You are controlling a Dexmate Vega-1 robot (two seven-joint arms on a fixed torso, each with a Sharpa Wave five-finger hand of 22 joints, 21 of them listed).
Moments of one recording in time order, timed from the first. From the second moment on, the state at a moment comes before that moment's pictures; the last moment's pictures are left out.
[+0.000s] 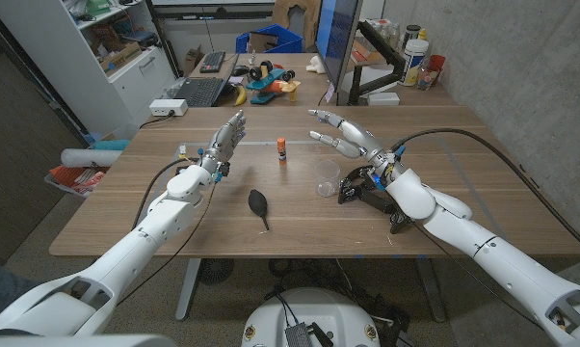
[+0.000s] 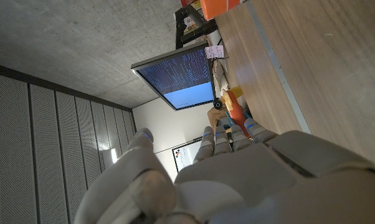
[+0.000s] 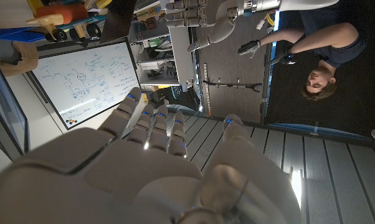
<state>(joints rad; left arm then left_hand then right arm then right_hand) 0.79 0.55 0.39 -1.32 -0.61 -0.23 -0.04 0.30 0.04 0.31 -0.03 0.19 0.04 0.10 0.19 0.17 -0.04 0.06 0.21 0.19 -0.08 0.07 0.18 0.18 -0.07 0.05 0.20 0.17 -0.87 -0.64 -0.50 -1.61 -0.38 0.57 -0.27 0.31 0.06 0.29 -0.13 0.23 0.22 -0.03 0.20 0.19 0.22 0.03 0.20 0.19 0.13 0.03 0.20 0.20 0.27 0.07 0.18 0.17</state>
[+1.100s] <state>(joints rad) 0.77 0.55 0.40 -1.30 -0.61 -0.22 -0.05 0.31 0.04 0.31 -0.04 0.19 0.04 0.09 0.19 0.17 -0.04 0.04 0.21 0.19 -0.08 0.07 0.18 0.18 -0.07 0.05 0.20 0.17 -0.86 -0.68 -0.55 -1.66 -0.49 0.49 -0.30 0.31 0.06 0.29 -0.13 0.24 0.23 -0.04 0.20 0.19 0.22 0.02 0.20 0.19 0.12 0.01 0.20 0.20 0.26 0.08 0.18 0.17</state>
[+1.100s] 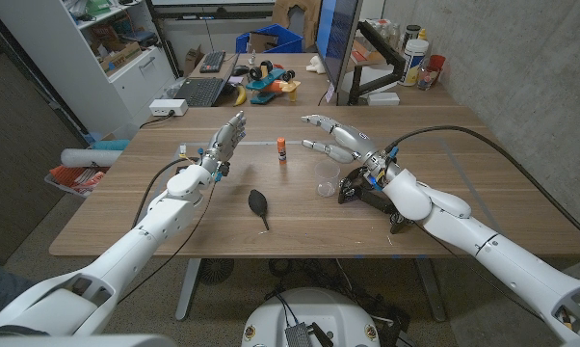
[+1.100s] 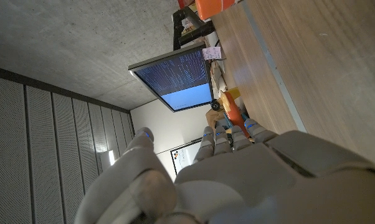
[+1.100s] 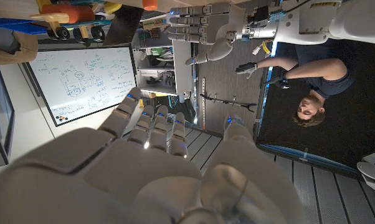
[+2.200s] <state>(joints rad) 0.78 0.54 0.40 -1.29 -0.61 -0.22 -0.05 0.31 0.04 0.31 -0.04 0.19 0.04 0.09 0.19 0.17 -0.05 0.05 0.21 0.19 -0.08 0.07 0.18 0.18 -0.08 0.06 0.20 0.17 -0.84 -0.70 -0.60 -1.67 -0.59 0.42 -0.34 0.31 0.06 0.29 -0.13 0.25 0.24 -0.06 0.20 0.19 0.23 0.00 0.20 0.19 0.13 0.00 0.20 0.20 0.26 0.08 0.18 0.17</state>
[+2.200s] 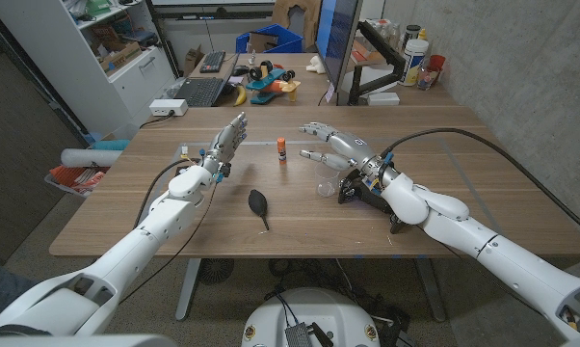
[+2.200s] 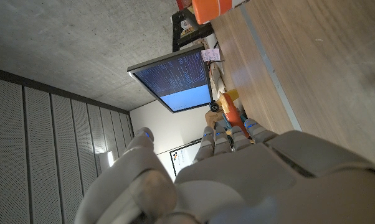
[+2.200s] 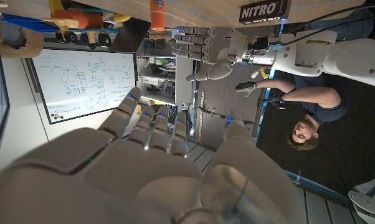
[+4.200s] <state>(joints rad) 0.78 0.55 0.41 -1.33 -0.58 -0.21 -0.02 0.31 0.04 0.31 -0.05 0.19 0.04 0.09 0.19 0.17 -0.05 0.05 0.21 0.19 -0.09 0.07 0.18 0.18 -0.08 0.06 0.20 0.17 -0.82 -0.73 -0.67 -1.66 -0.69 0.33 -0.34 0.30 0.05 0.29 -0.13 0.26 0.26 -0.07 0.21 0.19 0.21 -0.01 0.20 0.19 0.13 0.00 0.20 0.20 0.26 0.09 0.18 0.17</state>
